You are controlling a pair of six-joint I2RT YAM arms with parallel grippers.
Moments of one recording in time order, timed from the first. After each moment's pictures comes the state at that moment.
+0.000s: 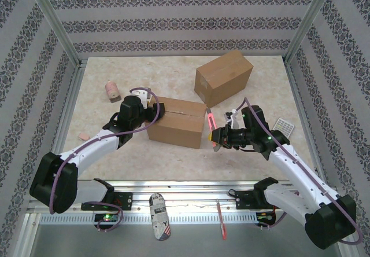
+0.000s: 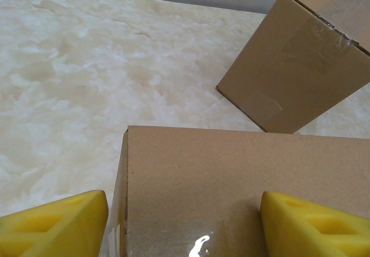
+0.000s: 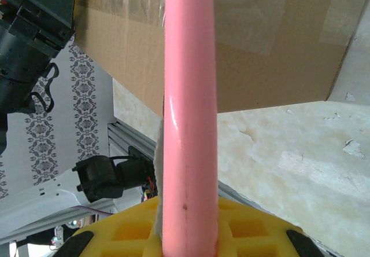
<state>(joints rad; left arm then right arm) -0.42 1.30 0.70 0.12 0.01 -0.34 0.38 0.93 0.69 -0.56 -0.75 0.79</state>
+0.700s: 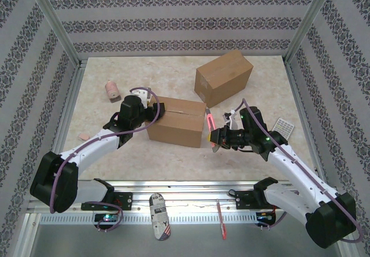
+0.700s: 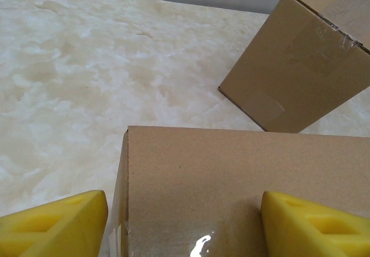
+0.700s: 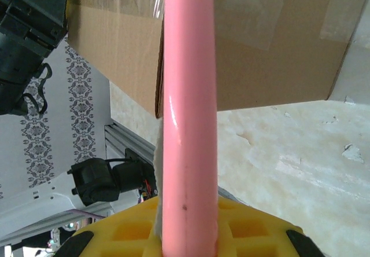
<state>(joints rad) -0.42 1.31 0.71 0.12 0.00 -0.34 0.41 0.93 0.66 -0.52 -0.72 0.81</state>
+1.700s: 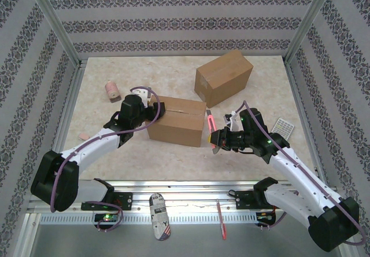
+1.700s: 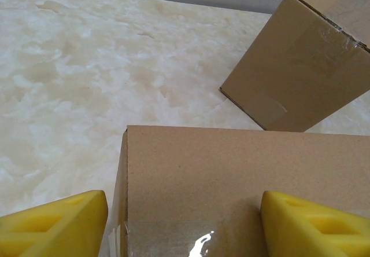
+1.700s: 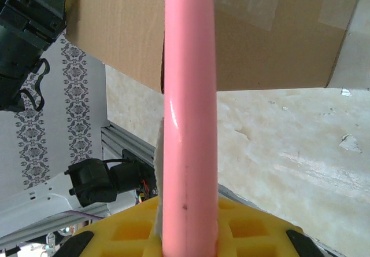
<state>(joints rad) -0.42 1.32 0.72 0.11 0.00 -0.34 0.44 0.89 0.67 -0.56 -0.67 0.84</state>
